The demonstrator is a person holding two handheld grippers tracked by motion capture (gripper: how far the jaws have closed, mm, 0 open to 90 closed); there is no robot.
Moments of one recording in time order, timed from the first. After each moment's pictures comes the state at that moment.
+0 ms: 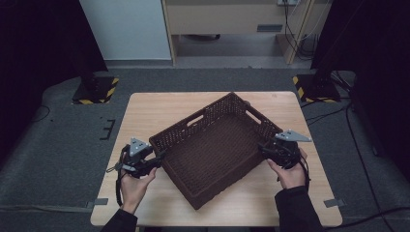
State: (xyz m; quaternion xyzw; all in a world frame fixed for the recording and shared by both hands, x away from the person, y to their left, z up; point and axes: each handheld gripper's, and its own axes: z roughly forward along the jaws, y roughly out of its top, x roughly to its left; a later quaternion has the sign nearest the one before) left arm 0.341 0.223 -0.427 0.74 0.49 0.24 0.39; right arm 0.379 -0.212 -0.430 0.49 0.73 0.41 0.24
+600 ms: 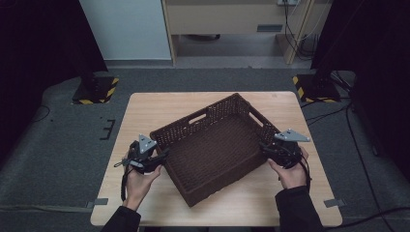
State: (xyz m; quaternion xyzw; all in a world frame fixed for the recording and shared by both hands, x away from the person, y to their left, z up) left arm 0.357 0.215 -0.431 0.76 0.47 0.27 0.37; right arm 0.378 -0.212 -0.425 0.48 0.74 0.38 0.27
